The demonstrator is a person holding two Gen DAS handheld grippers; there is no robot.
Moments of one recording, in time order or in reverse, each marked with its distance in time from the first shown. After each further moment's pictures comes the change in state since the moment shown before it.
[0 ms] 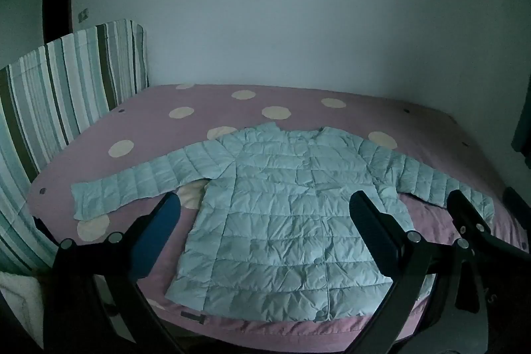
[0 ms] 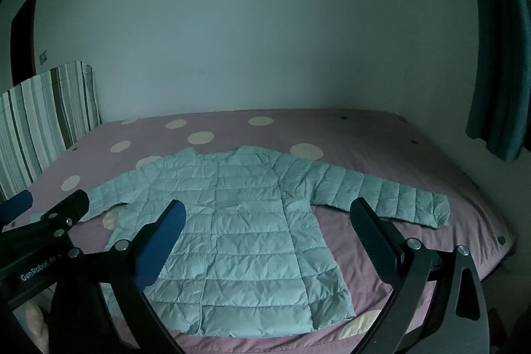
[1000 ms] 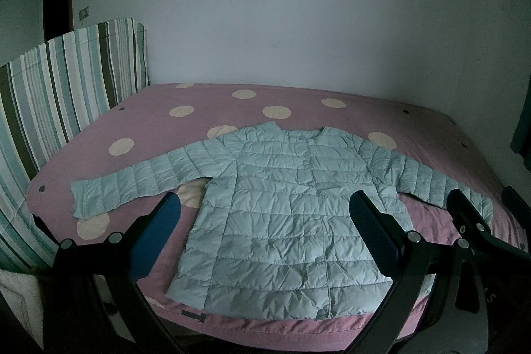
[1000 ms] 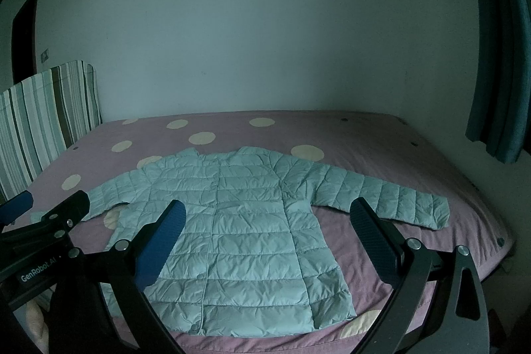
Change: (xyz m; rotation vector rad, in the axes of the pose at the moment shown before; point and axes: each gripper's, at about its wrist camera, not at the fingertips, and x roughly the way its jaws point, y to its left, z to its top) left arm -0.005 0.003 0.003 -0.004 -0.004 -0.002; right arm 0.000 0.000 0.000 -0.005 -0.004 -0.002
